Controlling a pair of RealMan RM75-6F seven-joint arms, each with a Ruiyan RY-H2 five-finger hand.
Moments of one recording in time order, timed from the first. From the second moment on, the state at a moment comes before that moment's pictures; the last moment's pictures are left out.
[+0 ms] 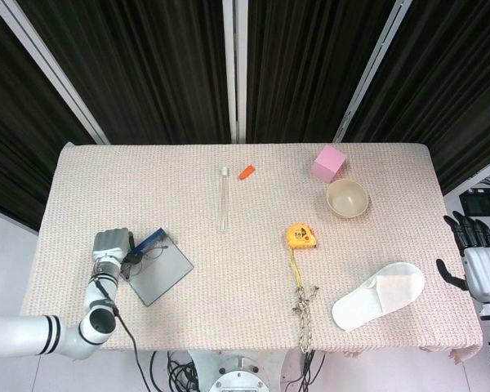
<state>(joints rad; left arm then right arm) -0.92 -1.40 -0.10 -1.74 0.07 1.15 0.76 0.16 -1.17 0.09 -1.32 -1.47 1.38 0.23</state>
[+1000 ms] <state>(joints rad) -0.88 -1.50 -0.07 -1.71 0.40 1.33 0.82 0.16 -1.18 0.08 -1.31 -1.46 1.38 0.24</state>
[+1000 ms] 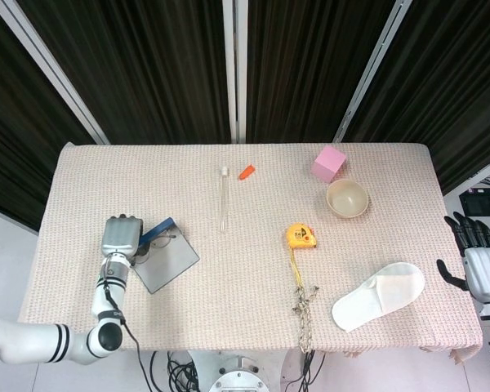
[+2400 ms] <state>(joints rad) -0.77 -1.57 -0.10 -1.53 0.66 1.28 0.86 0.16 -1.18 0.09 -1.30 -1.46 1.37 0.25</state>
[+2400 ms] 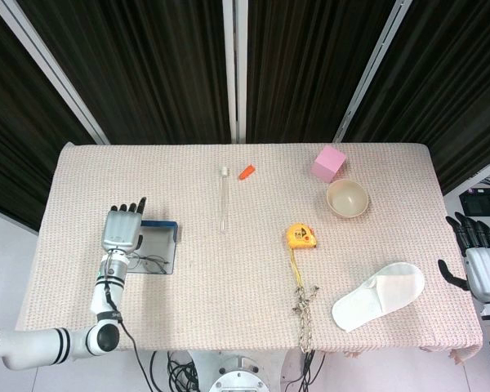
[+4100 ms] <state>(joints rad) -0.55 -1.59 0.05 -1.51 1.06 1.26 0.78 0.16 -1.17 0.08 -1.33 -1.47 1.37 0.22</state>
